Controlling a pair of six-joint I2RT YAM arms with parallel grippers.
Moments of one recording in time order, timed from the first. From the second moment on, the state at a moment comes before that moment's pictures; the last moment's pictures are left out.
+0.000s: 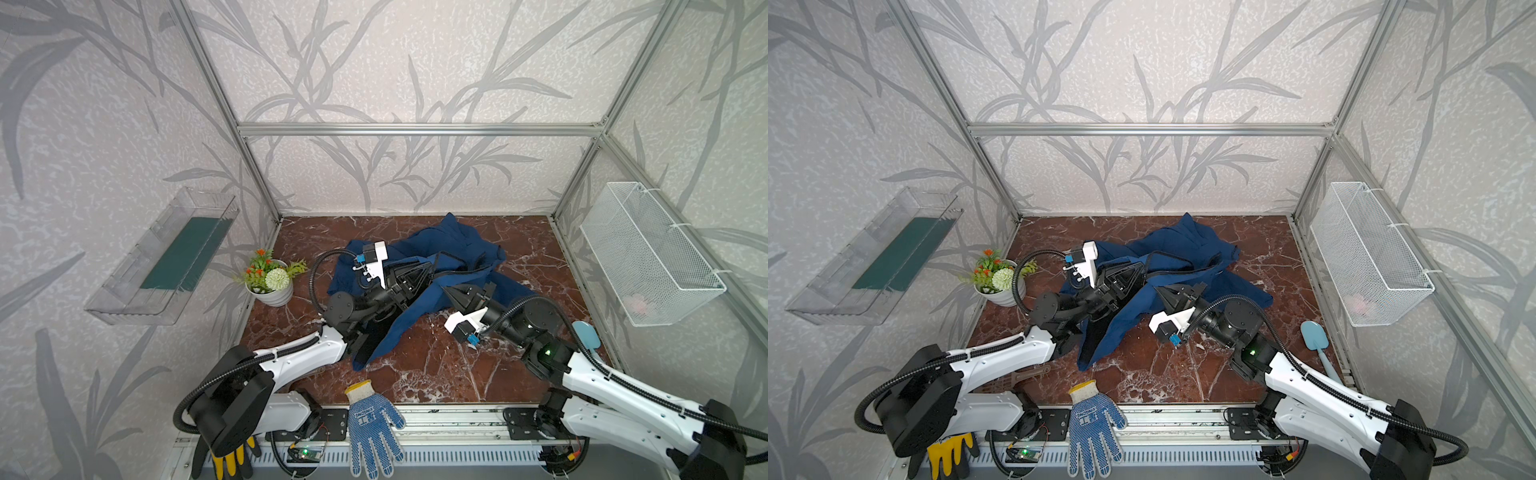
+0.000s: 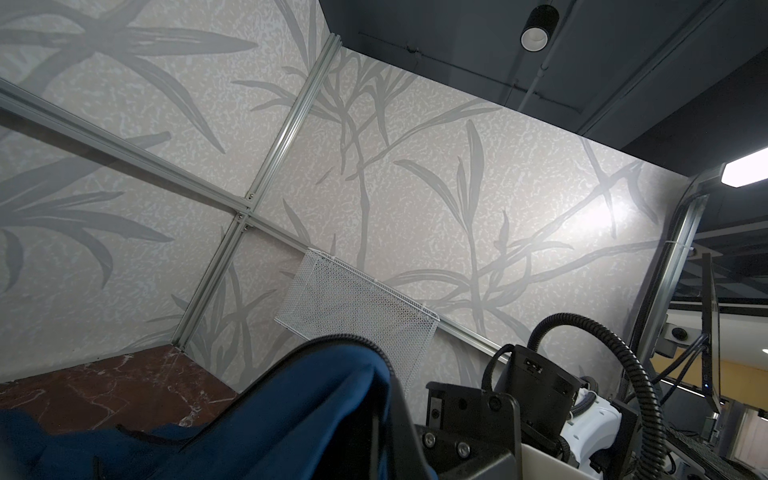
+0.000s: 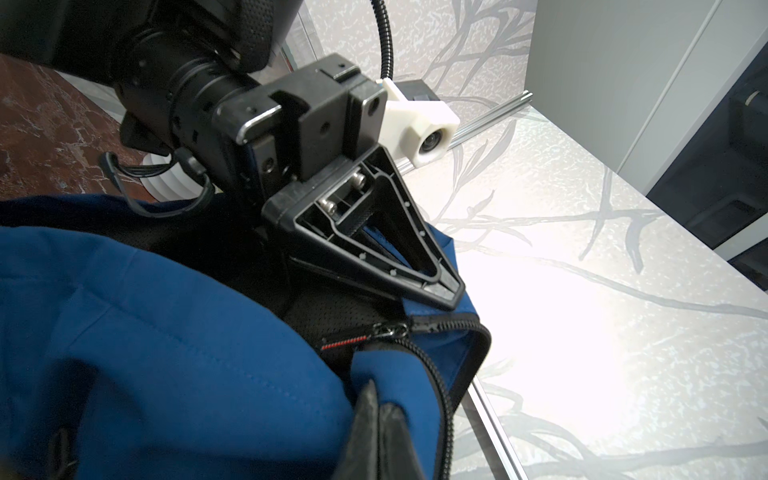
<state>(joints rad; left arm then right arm) -0.71 1.30 0.59 1.27 0.39 -0.76 0.83 0.89 0.56 0.51 -0.16 -1.08</state>
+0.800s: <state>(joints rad) -0.71 1.30 0.59 1.28 0.40 -0.76 0.83 0.87 0.58 0.47 -0.20 -1.07</state>
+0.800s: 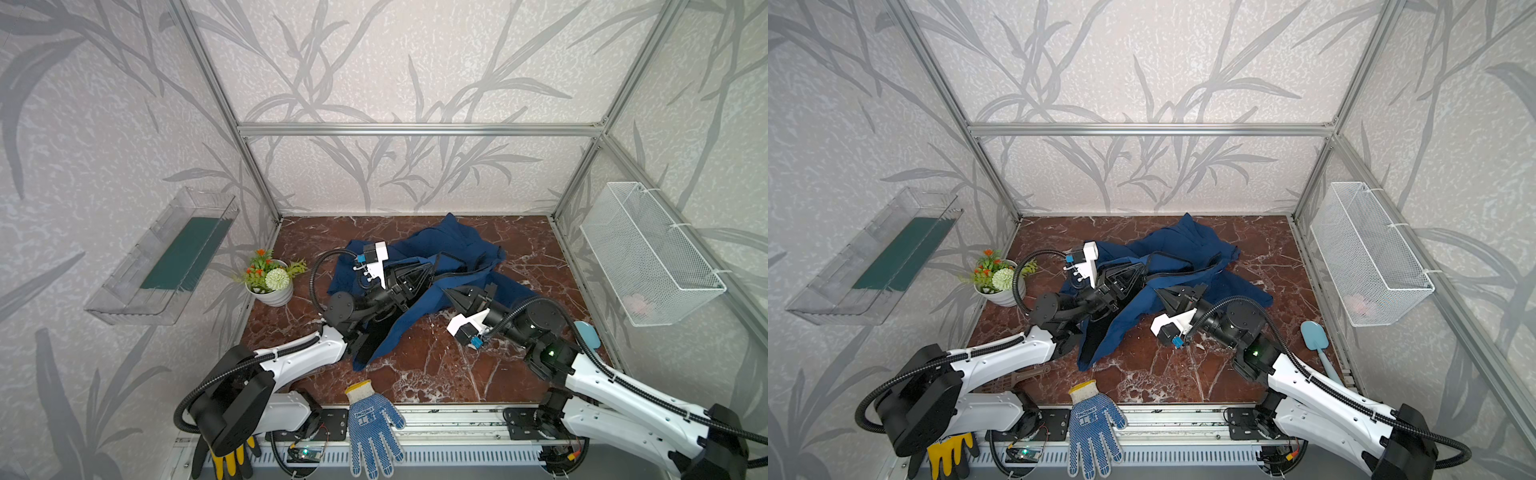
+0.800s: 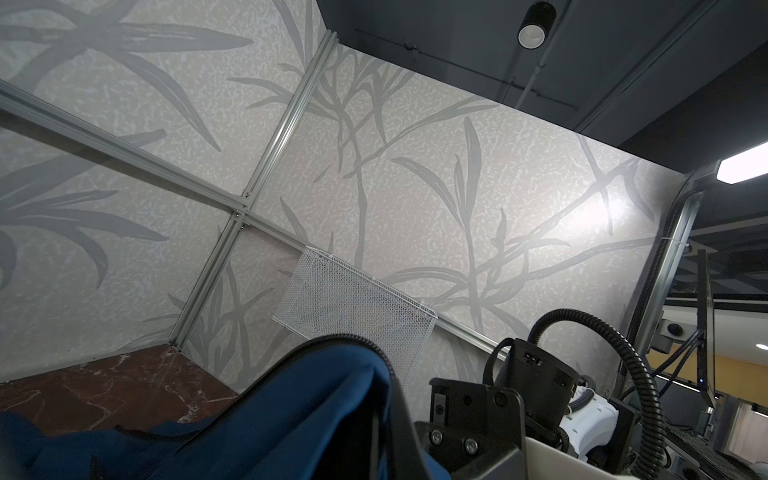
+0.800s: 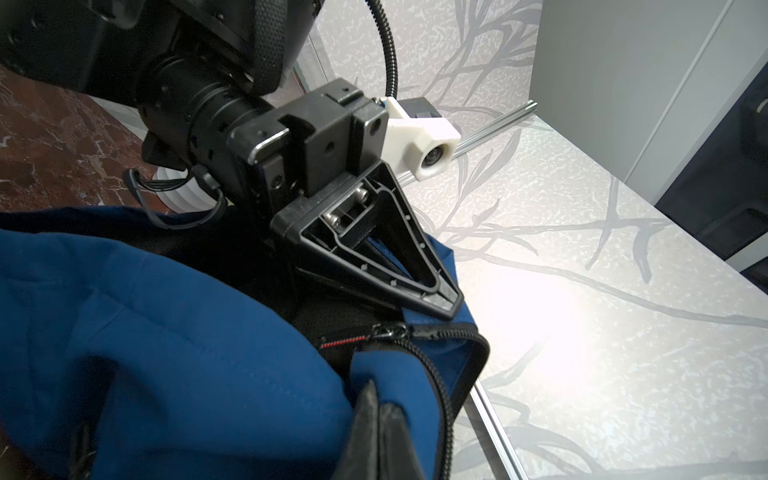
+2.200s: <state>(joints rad) -0.71 1.30 0.59 1.28 0.39 -0.76 0.81 0.87 0.58 0.47 -0.20 -1.04</state>
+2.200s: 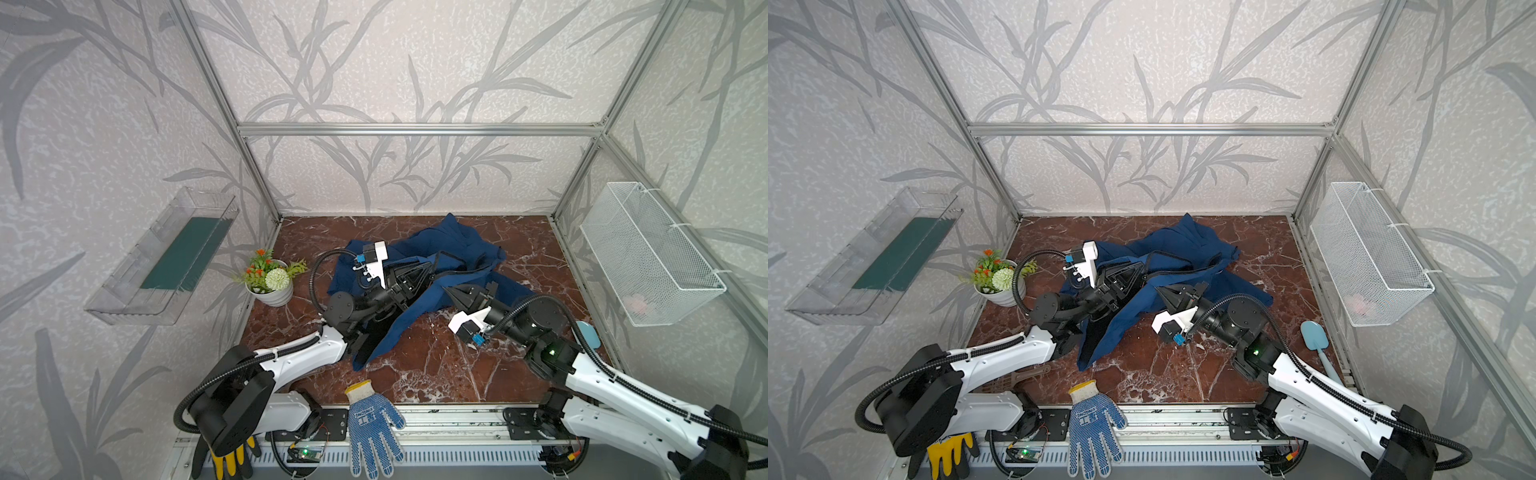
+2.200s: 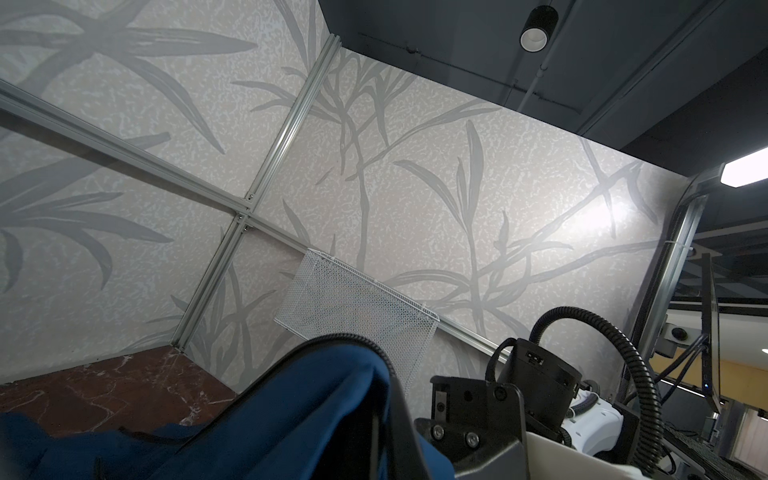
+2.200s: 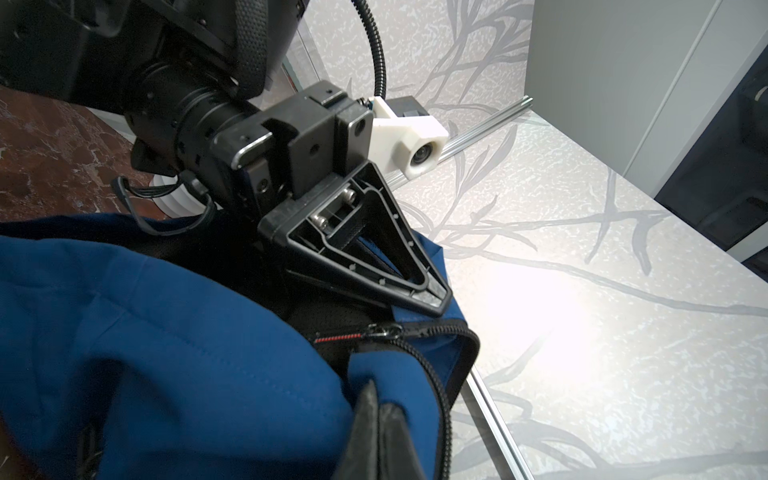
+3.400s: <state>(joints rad) -0.71 1.30 0.59 1.28 0.39 -0.76 0.77 0.86 0.59 0.48 -0.26 -0.92</state>
